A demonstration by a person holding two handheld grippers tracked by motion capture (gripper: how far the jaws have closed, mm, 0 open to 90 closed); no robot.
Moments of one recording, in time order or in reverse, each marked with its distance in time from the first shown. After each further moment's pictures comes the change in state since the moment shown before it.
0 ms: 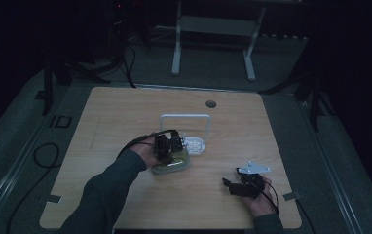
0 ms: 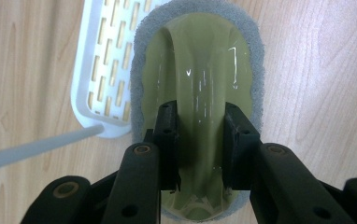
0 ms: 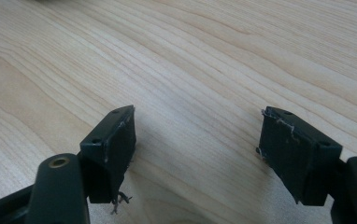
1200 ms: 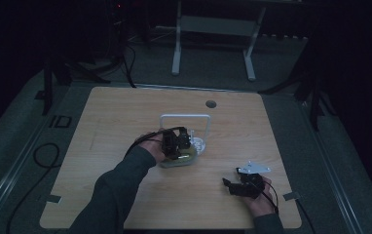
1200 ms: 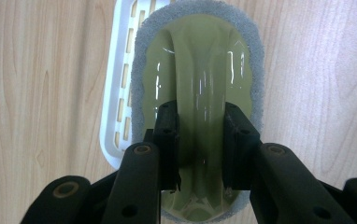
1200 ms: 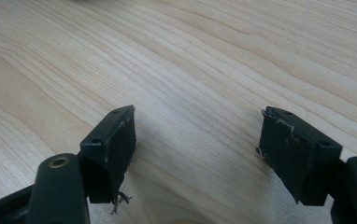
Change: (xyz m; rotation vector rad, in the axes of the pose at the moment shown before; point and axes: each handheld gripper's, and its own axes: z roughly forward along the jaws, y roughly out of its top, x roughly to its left) left arm 0.005 0.020 0.002 -0.053 0.066 0.080; right arm 0.000 0.000 0.000 0.000 0.000 0.000
